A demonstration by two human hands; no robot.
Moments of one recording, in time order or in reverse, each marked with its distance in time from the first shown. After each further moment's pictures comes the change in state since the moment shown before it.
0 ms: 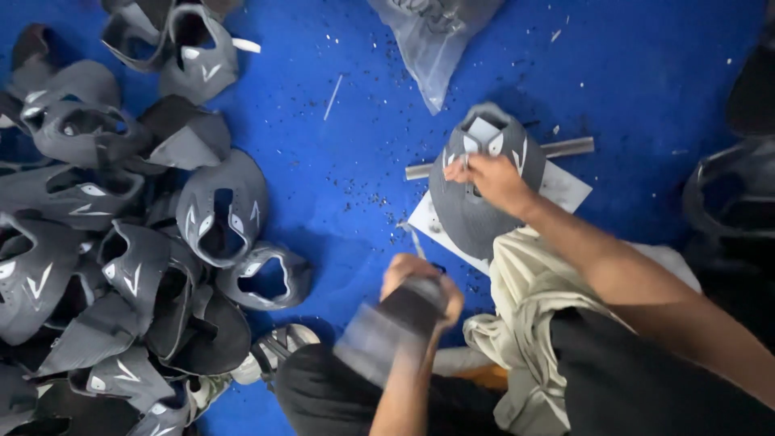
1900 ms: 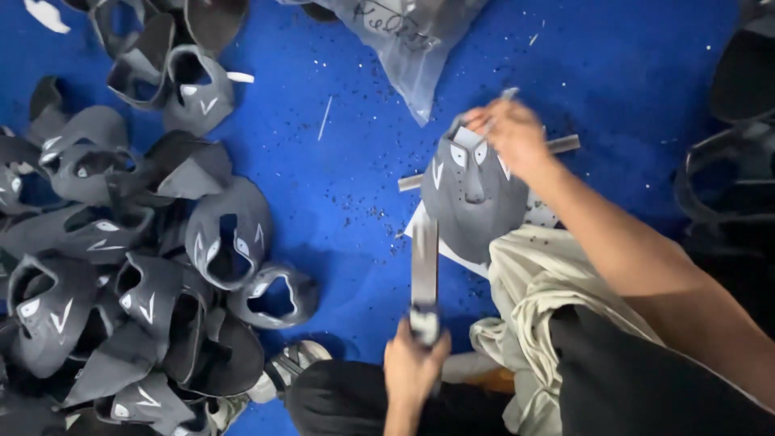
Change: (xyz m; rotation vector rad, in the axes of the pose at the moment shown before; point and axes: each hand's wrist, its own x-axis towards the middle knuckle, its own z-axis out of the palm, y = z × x) left_hand -0.040 0.018 -0.060 0.711 -0.524 -0.811; right_hand 0.039 0.044 -0.068 1.033 0.252 0.031
